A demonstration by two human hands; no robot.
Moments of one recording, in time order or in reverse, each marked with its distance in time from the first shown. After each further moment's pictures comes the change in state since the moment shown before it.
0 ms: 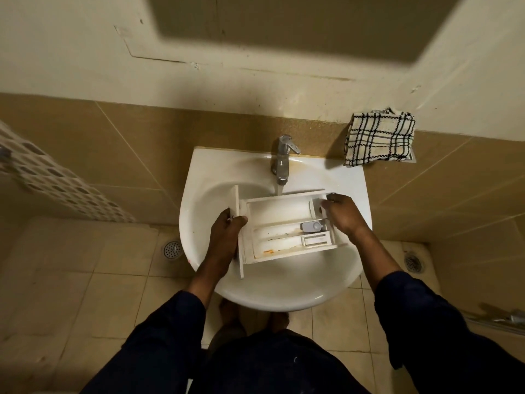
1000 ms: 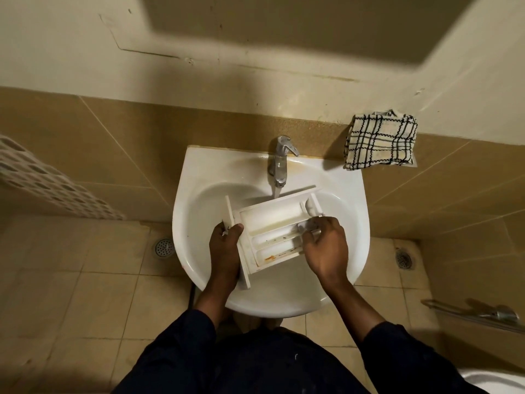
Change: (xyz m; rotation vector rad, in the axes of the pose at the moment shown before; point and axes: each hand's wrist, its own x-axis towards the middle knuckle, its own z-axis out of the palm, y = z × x) left_hand 0.001 -0.023 0.017 -0.196 0.194 -0.068; right_hand -0.054 0.025 0.056 -0.314 0.411 -0.295
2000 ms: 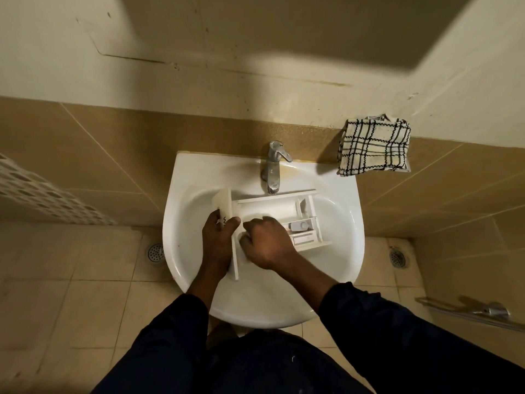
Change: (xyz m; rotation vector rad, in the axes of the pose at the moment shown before) left_hand 0.036 0.016 0.010 0.112 -0.099 0.116; right_hand 0.023 -0.071 0.046 -0.323 -0.490 -0.529
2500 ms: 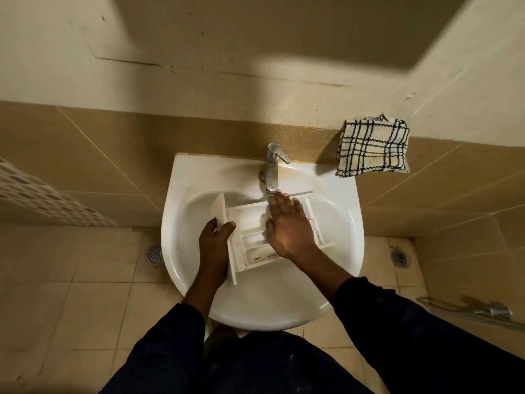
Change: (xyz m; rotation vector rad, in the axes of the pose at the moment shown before) left_hand -0.003 -0.006 -0.004 -0.071 0.020 -0.145; right_hand 0.005 0.049 -0.001 -0.147 0.054 0.156
